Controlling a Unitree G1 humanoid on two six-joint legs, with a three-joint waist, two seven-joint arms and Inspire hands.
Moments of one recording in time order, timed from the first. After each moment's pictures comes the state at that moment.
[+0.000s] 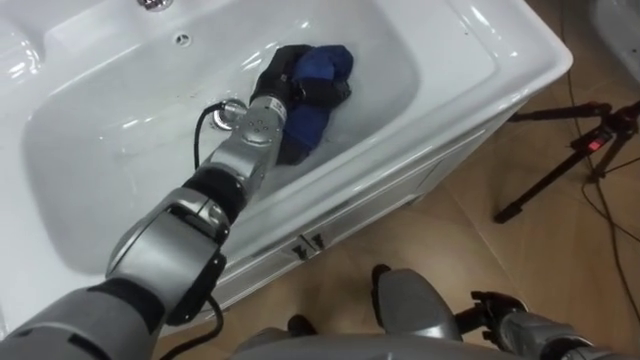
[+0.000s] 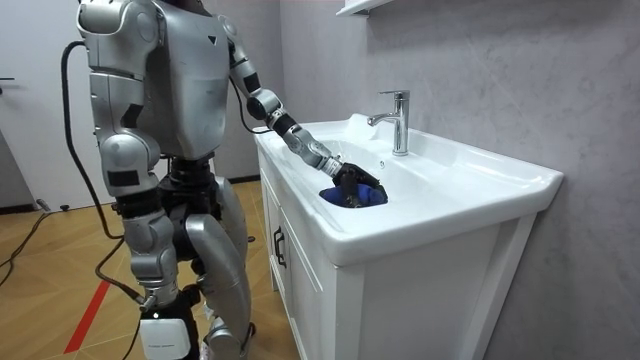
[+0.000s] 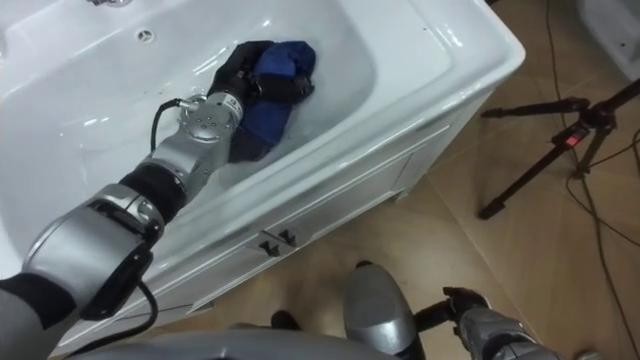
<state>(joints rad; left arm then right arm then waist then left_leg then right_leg) -0.66 0.08 -0.48 1.03 -0.30 -0.07 0.18 -0.10 -0.30 0.35 1.32 0.28 0.09 0.02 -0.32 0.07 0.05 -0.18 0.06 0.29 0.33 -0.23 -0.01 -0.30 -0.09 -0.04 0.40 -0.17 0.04</state>
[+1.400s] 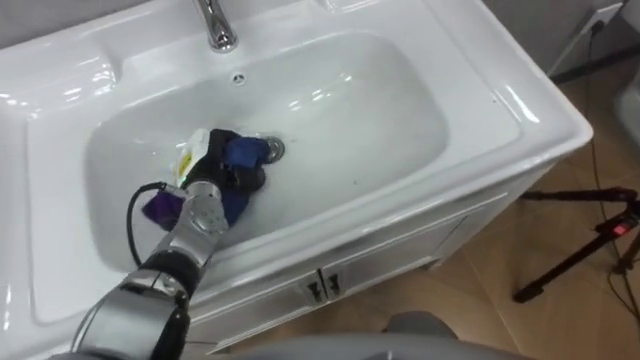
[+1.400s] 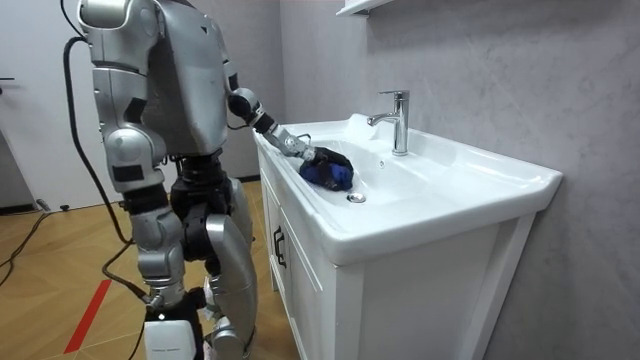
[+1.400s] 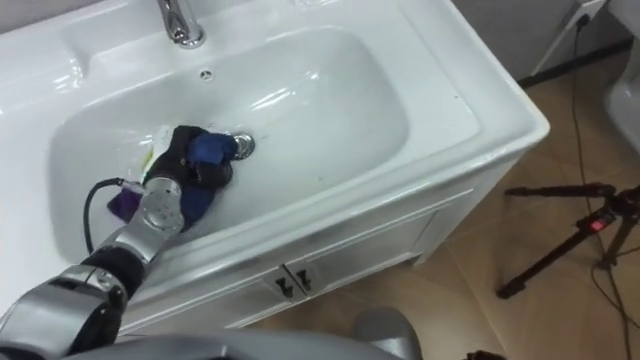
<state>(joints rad) -0.30 0.21 -0.17 1.10 0.41 -0.12 0.40 0.07 -0.31 0.17 1.31 0.19 0.15 0.00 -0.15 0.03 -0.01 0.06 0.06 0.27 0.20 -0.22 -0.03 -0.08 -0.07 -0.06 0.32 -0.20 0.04</state>
